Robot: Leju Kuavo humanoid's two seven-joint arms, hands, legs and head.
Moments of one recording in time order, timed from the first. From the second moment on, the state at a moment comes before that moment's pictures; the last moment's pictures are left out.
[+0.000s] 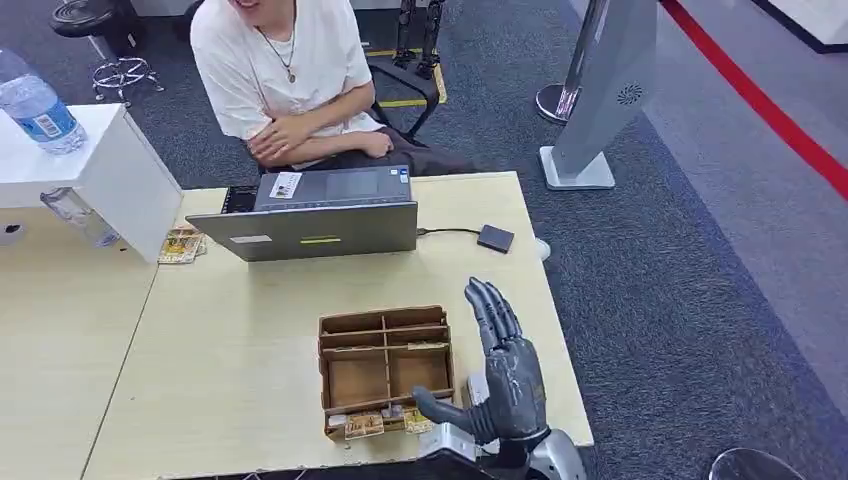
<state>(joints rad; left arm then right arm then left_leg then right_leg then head) -0.07 -0.24 1.05 -0.20 -1.42 0.25 -0.27 0.15 0.08 0.45 -1.65 0.96 -0.69 -0.32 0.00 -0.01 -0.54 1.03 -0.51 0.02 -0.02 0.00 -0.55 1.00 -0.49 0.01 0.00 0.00</state>
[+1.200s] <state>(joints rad) -0.07 -0.24 1.05 -0.20 -1.45 0.22 -0.26 0.03 0.07 0.51 -1.44 1.54 -0.69 -0.04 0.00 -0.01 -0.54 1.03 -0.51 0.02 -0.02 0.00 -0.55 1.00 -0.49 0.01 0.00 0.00</state>
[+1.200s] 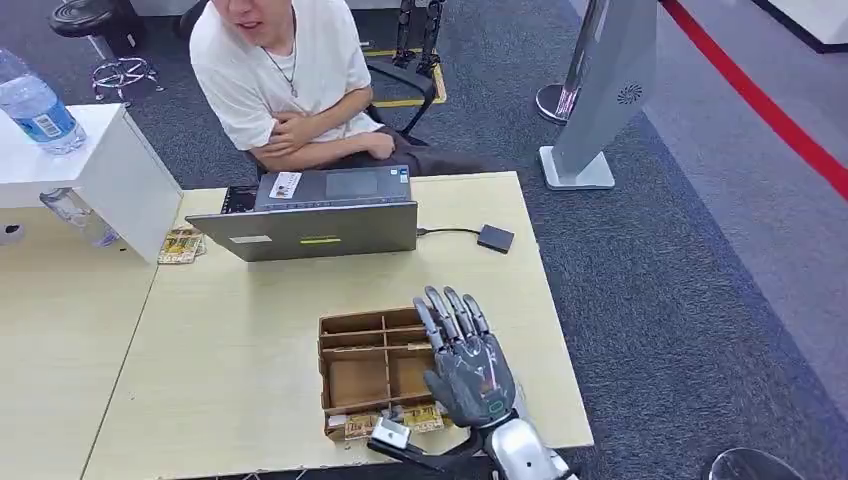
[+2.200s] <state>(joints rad) -0.07 -0.24 1.04 -0.20 -1.46 0.22 -0.26 -0.03 0.06 0.53 -1.35 1.47 -0.65 -0.01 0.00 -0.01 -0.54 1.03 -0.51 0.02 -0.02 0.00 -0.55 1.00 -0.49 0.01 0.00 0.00</state>
